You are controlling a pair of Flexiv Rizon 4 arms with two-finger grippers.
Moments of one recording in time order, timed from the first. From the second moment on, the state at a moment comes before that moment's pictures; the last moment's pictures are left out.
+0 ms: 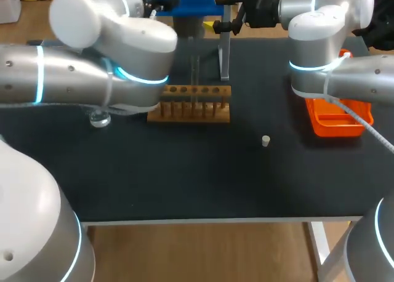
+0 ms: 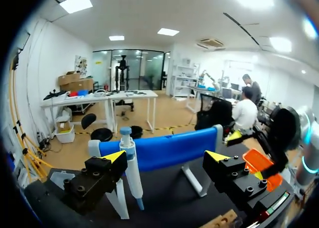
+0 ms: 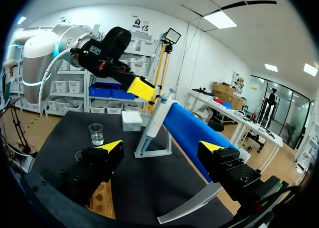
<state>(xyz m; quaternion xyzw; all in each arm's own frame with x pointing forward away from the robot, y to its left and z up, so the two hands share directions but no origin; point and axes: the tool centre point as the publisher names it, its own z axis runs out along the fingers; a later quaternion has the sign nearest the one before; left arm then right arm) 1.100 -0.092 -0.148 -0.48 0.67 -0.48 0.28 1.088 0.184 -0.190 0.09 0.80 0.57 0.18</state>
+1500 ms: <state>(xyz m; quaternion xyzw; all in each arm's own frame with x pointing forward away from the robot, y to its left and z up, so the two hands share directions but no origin) 0.958 -0.123 -0.191 -0.08 0.83 -0.56 0.05 1.088 0.184 -0.190 0.09 0.80 0.57 0.18</state>
